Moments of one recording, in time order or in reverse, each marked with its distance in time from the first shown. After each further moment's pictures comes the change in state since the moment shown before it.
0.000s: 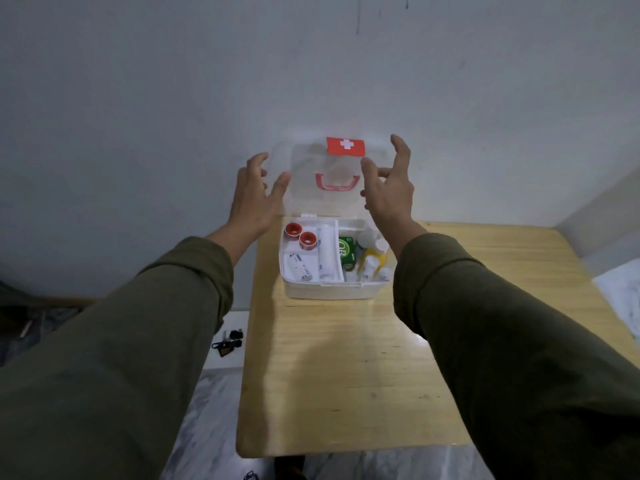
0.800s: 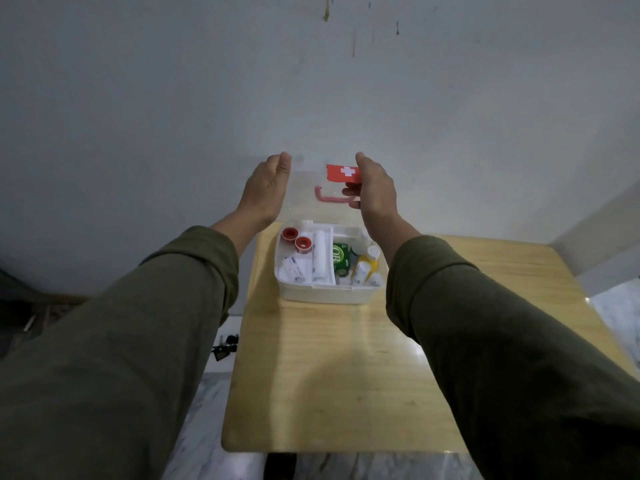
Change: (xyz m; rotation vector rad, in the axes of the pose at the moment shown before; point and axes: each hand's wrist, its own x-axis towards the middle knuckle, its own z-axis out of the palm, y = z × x) left_hand -0.012 0.041 -0.006 -0.015 -0.042 0.021; right_hand -0.007 -0.024 -0.007 0.277 -0.177 0.170
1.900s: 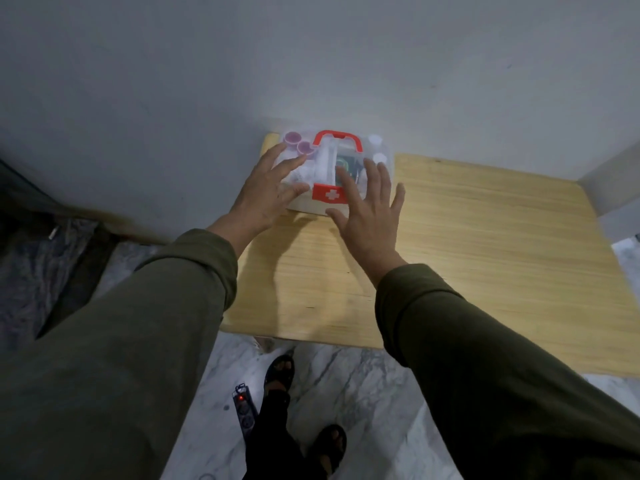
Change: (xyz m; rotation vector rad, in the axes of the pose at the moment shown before) left_hand -0.132 -0.063 0.053 0.258 -0.088 0.073; right_hand -0.104 0.154 -0.038 -1.243 -0.003 -0.599
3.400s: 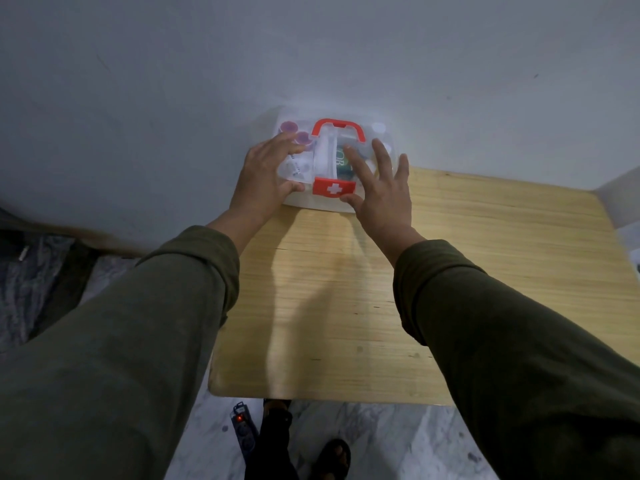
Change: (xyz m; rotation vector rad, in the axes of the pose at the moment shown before) left_hand 0.086 -0.017 0.004 -0.081 0.102 0.063; right_hand 0.102 0.031 0.030 -0.048 -0.104 -0.028
